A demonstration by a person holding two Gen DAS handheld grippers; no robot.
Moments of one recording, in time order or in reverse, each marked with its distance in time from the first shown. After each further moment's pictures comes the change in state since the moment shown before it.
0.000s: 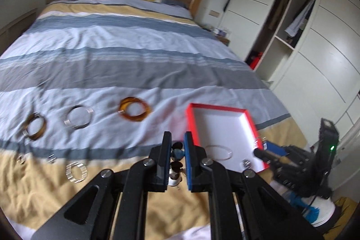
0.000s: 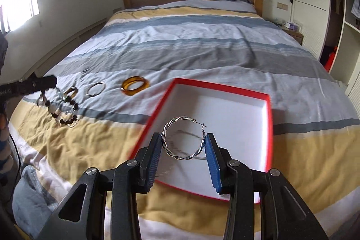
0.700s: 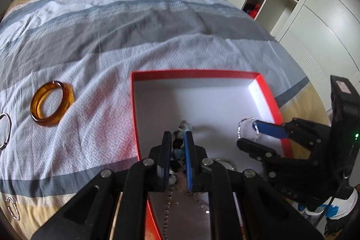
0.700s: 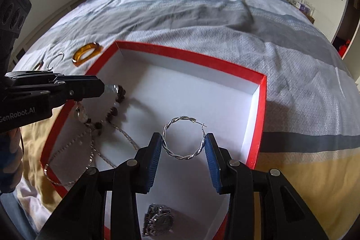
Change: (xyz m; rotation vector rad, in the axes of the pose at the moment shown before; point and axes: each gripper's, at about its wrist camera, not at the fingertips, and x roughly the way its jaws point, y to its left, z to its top) left arm 0.202 -0.065 -0.016 0.112 0.272 0.017; right arm 0.113 -0.074 0.007 -0.078 0.227 -0.006
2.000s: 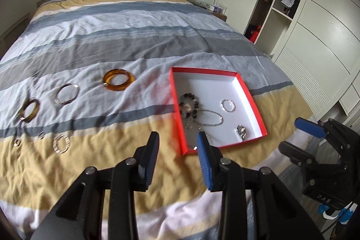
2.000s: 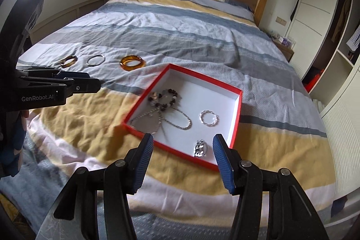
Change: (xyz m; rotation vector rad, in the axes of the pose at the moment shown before) left arm -0.185 0.014 -0.101 -0.042 -0.154 0.071; right arm -0.180 0.109 -0.068 -0.098 -0.163 -0.149
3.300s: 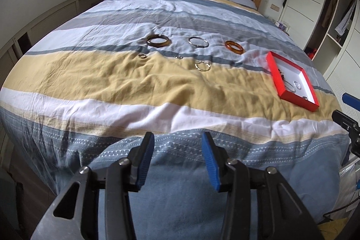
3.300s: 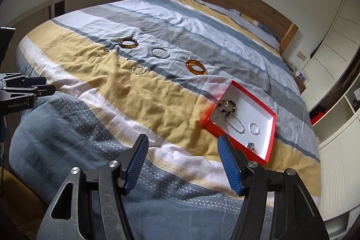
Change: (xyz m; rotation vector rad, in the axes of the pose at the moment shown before) left arm -0.148 0.161 -0.181 -0.260 -0.023 0.306; right arm -0.072 0.171 -0.023 -0.248 -0.018 0.005
